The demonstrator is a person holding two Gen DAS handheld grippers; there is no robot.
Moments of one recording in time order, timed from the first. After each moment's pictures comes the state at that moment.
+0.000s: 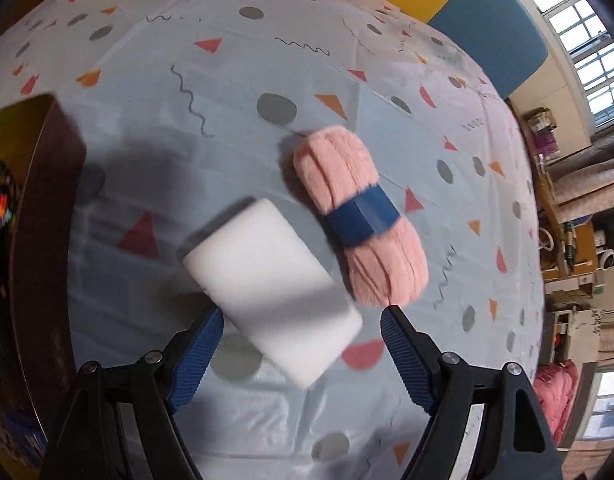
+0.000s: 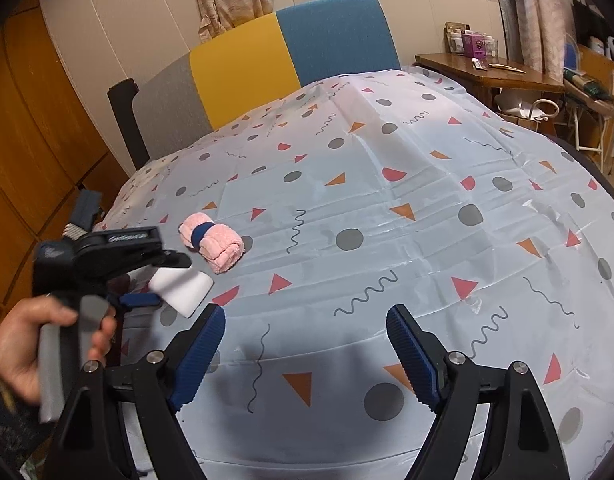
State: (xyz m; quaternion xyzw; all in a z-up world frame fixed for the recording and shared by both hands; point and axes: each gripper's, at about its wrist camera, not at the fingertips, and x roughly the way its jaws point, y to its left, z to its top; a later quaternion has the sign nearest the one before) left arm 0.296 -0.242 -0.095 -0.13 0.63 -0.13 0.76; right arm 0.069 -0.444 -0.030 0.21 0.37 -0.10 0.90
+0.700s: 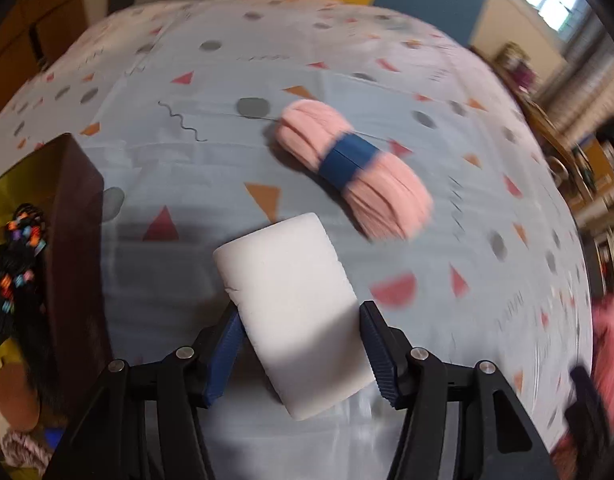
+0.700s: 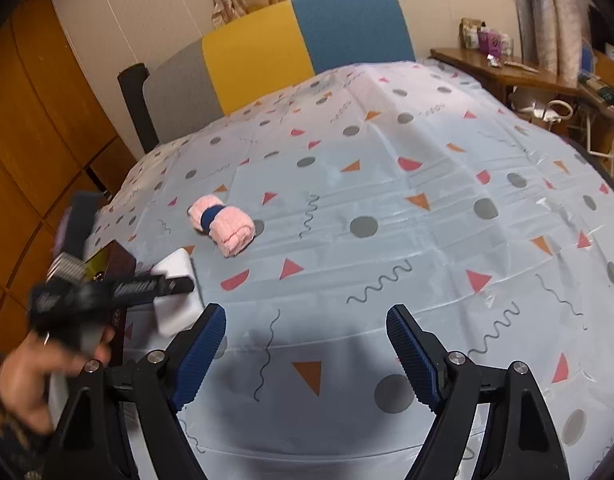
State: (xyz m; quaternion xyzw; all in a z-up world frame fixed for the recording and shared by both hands) left arm 0.233 -0.236 -0.084 0.02 0.56 -0.18 0.81; right arm 0.075 -0.437 -0.037 0.20 0.39 -0.07 0.89
